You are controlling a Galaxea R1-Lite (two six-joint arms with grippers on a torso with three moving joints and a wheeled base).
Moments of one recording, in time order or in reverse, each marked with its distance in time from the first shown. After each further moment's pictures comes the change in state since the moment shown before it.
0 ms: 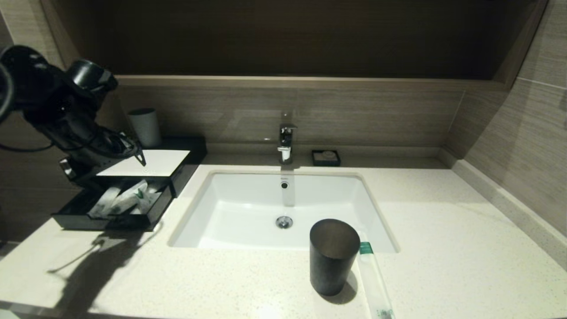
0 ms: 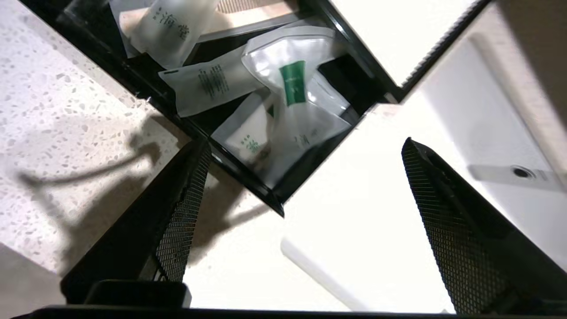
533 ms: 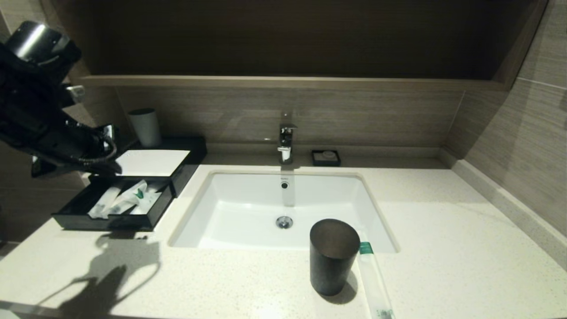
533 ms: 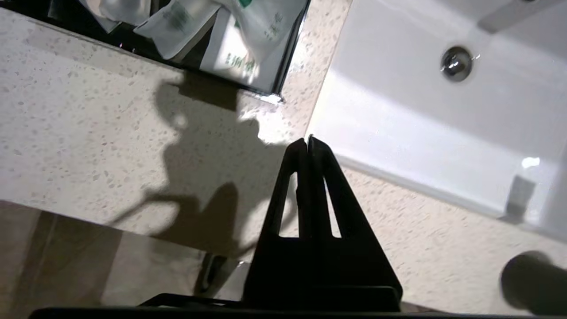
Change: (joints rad) left arm -0.084 -0.250 0.155 0.033 -0.101 0.336; right arm 0.000 0.000 0.000 0.000 0.000 0.000
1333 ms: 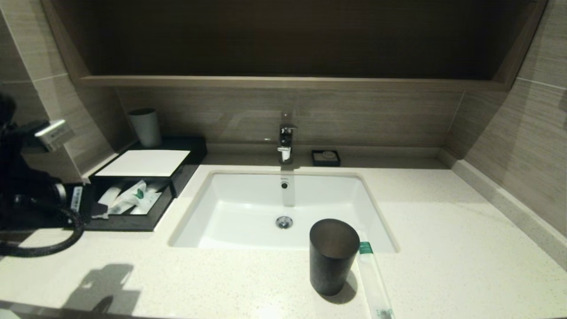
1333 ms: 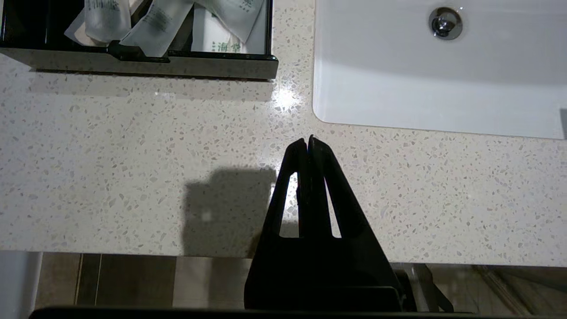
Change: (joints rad) left arm -0.005 -0.369 0.646 -0.471 -0.062 0.299; right arm 0.000 0.000 0.000 0.000 0.000 0.000
